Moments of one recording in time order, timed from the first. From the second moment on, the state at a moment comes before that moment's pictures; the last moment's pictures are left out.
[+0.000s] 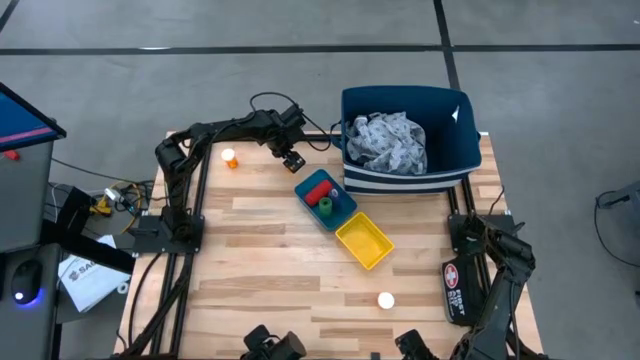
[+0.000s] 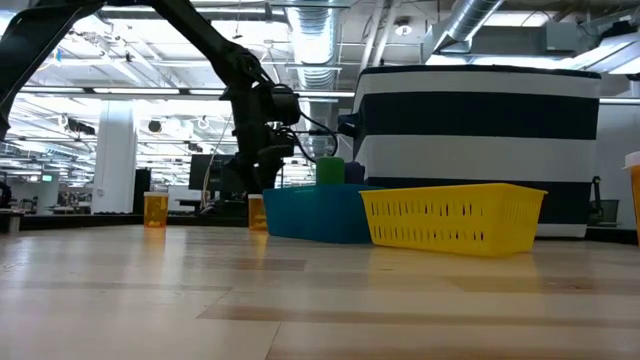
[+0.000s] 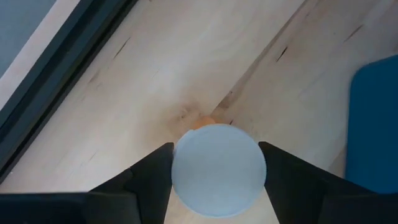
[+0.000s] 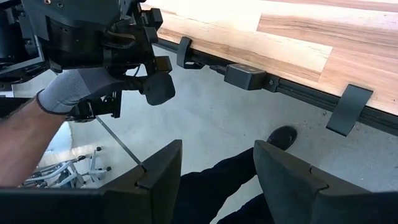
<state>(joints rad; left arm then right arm) 0.66 1.96 1.44 -0.78 -0.01 -0.01 1.04 2.09 2.11 -1.06 0.60 2.21</state>
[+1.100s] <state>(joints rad) 0.45 1.62 1.44 -0.96 0.01 -0.09 1.06 2.04 2.11 -1.14 0.61 2.21</state>
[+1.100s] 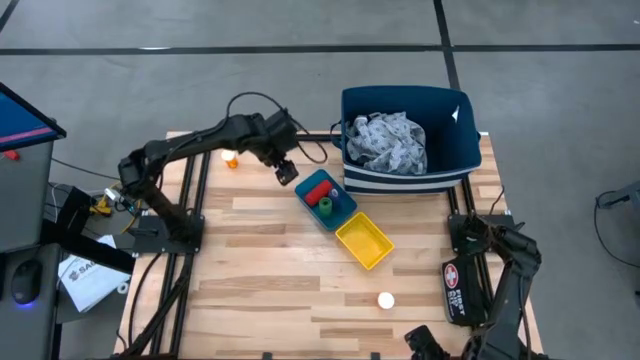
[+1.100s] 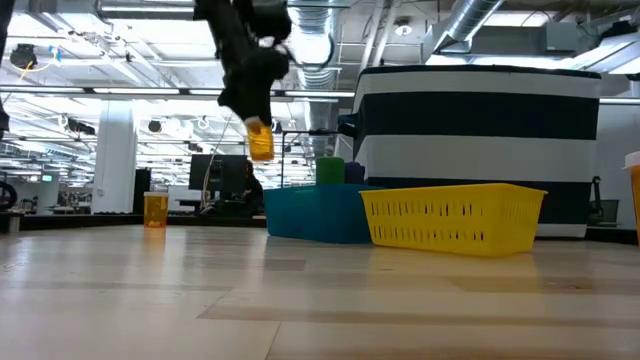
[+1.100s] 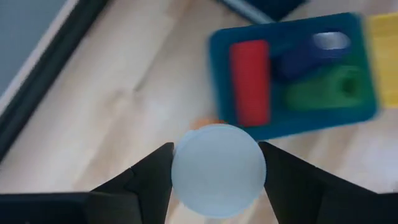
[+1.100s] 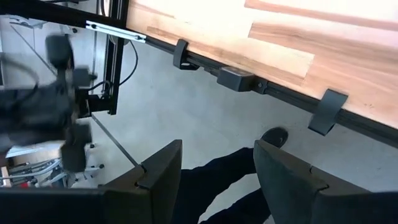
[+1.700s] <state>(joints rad) 0.06 1.58 1.44 -0.87 0.01 -0.38 1.12 2.03 2.11 -1.16 0.60 2.21</state>
